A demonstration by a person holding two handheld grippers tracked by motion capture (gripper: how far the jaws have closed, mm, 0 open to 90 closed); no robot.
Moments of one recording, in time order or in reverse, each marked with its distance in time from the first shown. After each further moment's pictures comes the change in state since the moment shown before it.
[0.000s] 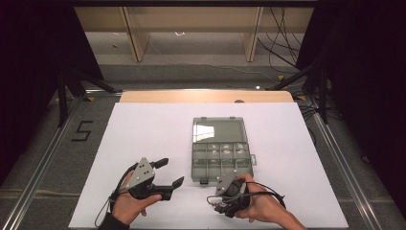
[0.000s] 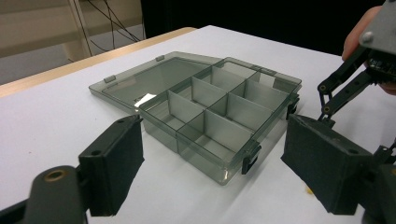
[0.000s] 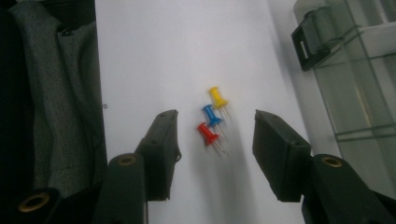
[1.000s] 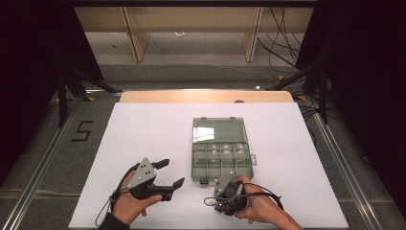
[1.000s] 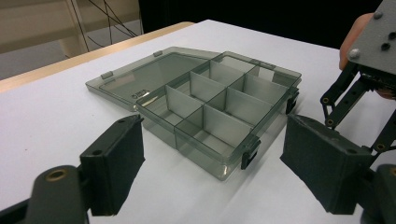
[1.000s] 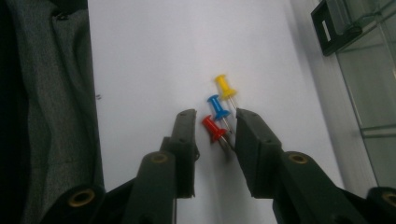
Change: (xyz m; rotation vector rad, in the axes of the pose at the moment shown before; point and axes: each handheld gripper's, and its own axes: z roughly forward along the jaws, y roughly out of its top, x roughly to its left) left arm 0.000 -0.002 0.002 0.013 -0.009 0.001; right arm 0.000 -0.002 0.013 0.048 0.022 0.010
